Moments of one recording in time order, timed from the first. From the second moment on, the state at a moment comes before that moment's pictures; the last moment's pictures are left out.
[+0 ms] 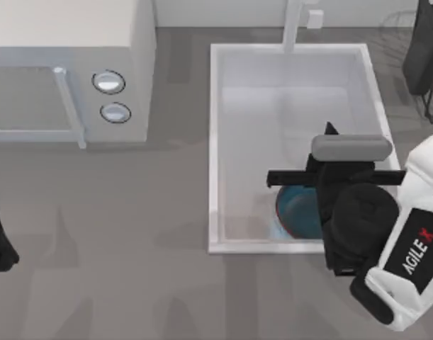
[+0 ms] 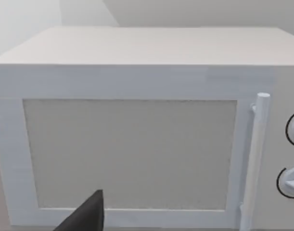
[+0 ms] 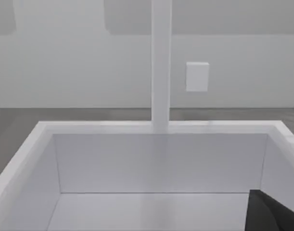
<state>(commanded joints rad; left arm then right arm) 0.00 0.00 0.00 0.00 0.00 0.00 0.65 2.23 0.61 1.61 0.68 0.02</state>
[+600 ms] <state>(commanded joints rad) 0.00 0.00 0.00 0.00 0.00 0.00 0.65 2.23 0.61 1.61 0.68 0.02</state>
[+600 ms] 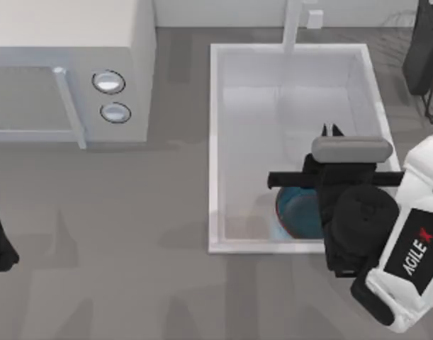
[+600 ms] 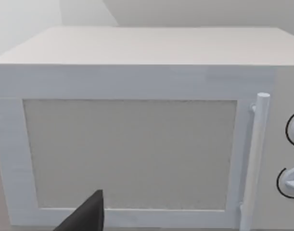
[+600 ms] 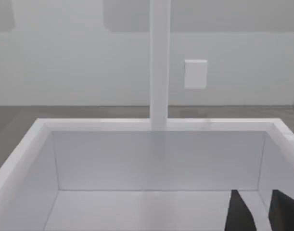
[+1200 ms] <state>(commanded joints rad) 0.00 0.00 0.00 0.00 0.00 0.00 0.65 2.23 0.61 1.61 0.68 0.02</state>
